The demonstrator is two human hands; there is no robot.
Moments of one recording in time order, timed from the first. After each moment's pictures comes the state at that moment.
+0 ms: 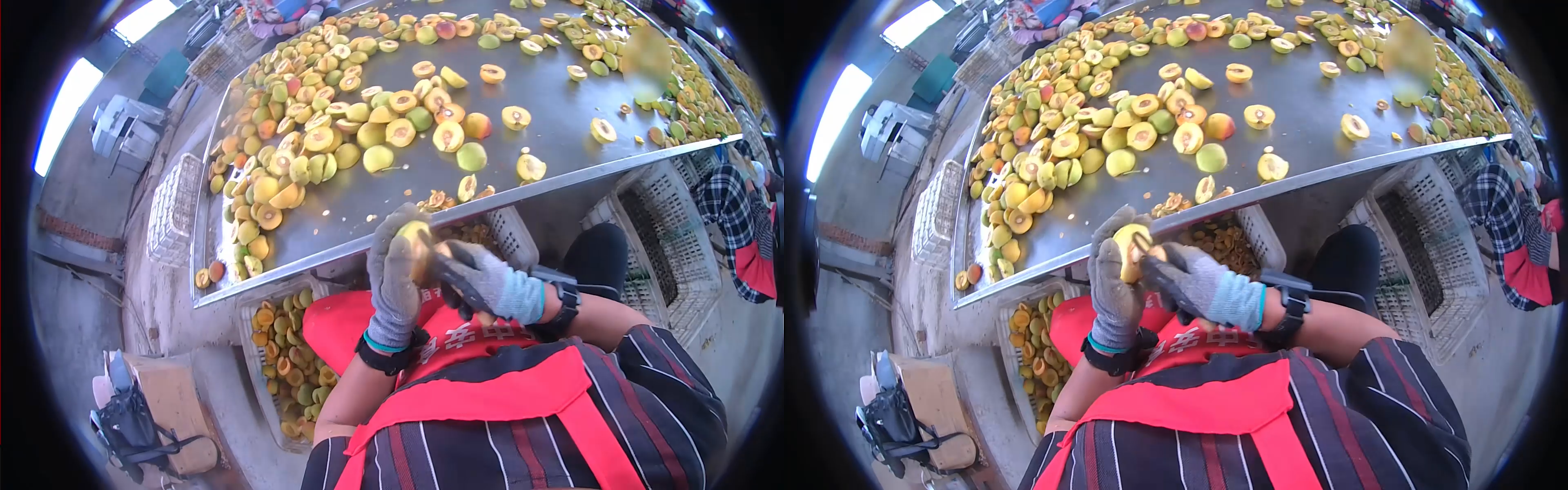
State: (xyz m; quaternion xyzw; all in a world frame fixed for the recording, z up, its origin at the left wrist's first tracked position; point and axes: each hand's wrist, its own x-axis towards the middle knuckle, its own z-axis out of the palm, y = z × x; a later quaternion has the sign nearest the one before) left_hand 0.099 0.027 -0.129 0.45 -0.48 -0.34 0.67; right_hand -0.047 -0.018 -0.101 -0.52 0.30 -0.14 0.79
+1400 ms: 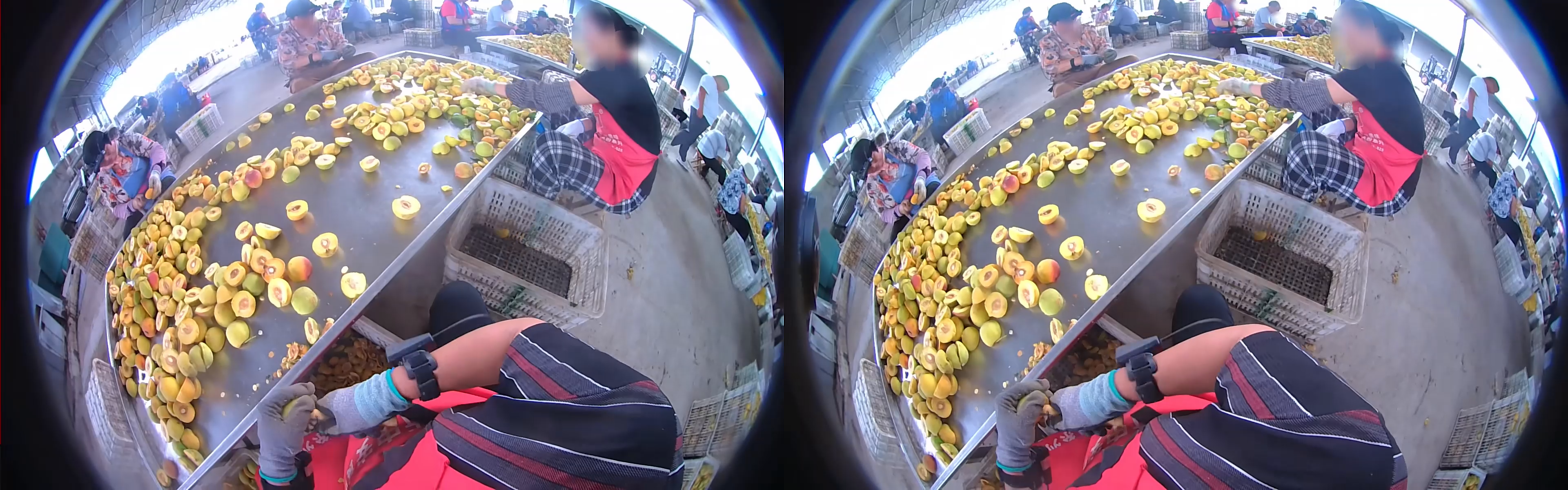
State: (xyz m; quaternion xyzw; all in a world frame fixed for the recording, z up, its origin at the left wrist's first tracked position) left_hand 0.112 0.017 -0.095 0.53 -0.51 -0.52 0.43; right_hand -0.051 -0.026 -0.116 -0.71 0.26 -0.01 0.65
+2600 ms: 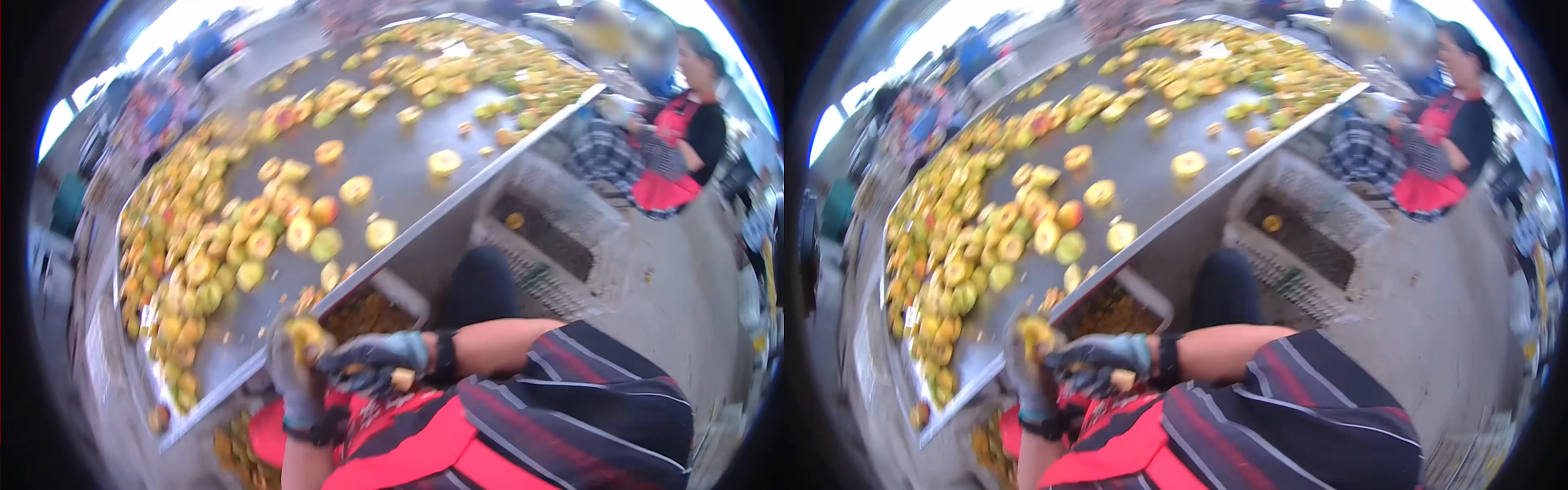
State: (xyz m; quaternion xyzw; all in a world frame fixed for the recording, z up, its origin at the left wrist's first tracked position) left_hand 0.082 0.007 -0.140 0.50 -0.49 -0.37 0.62; right_hand -0.074 -0.025 -0.124 -0.11 0.10 0.01 0.99
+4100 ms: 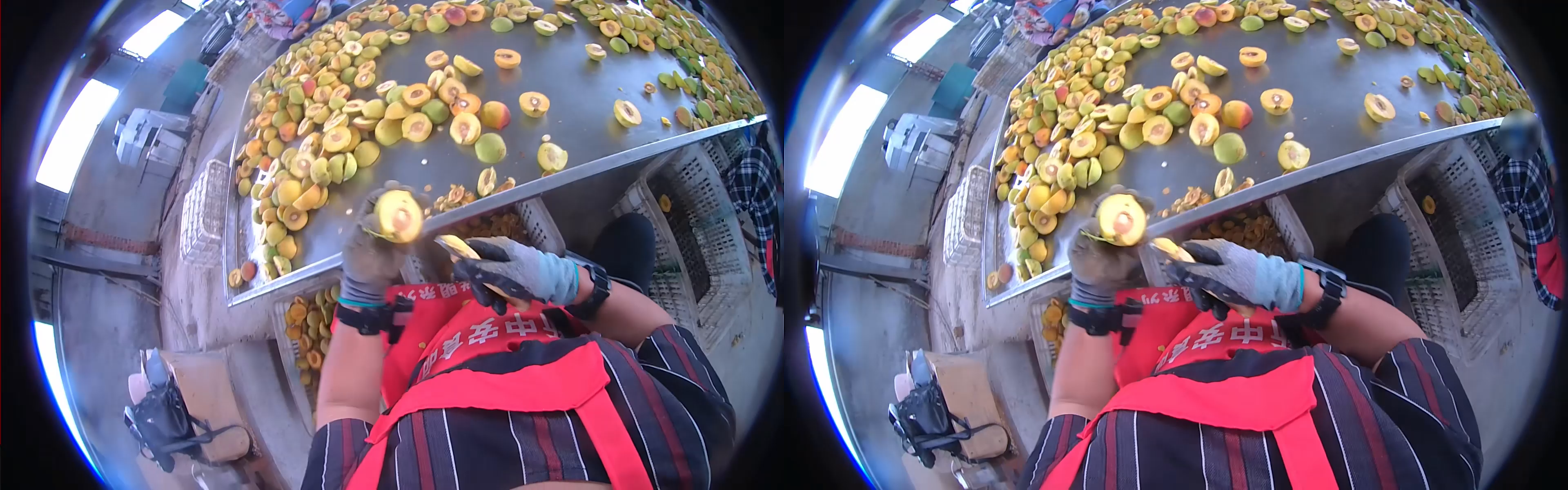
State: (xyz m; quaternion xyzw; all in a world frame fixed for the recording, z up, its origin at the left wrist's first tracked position) left_hand 0.160 -0.009 -0.122 0.28 -0.29 -0.63 0.67; right_hand -0.075 -0.053 -0.112 -0.56 0.17 -0.06 0.81
